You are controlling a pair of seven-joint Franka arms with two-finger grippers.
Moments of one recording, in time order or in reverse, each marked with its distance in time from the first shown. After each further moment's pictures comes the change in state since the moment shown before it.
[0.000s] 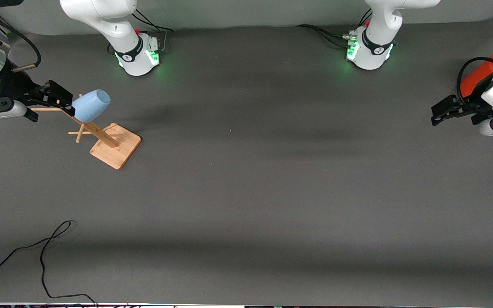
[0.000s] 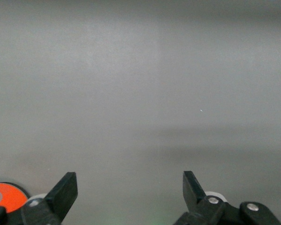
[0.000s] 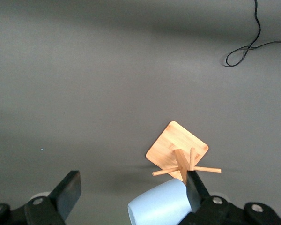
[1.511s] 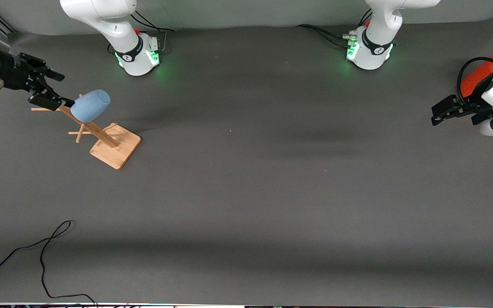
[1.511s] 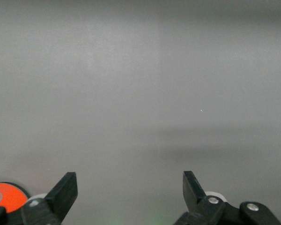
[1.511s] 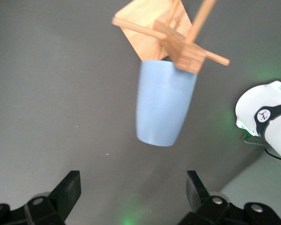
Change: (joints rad) left arm 0.000 0.000 0.001 0.000 0.000 0.000 0.000; right arm -0.016 -0.175 -0.181 -0.334 0.251 -0.123 1.013
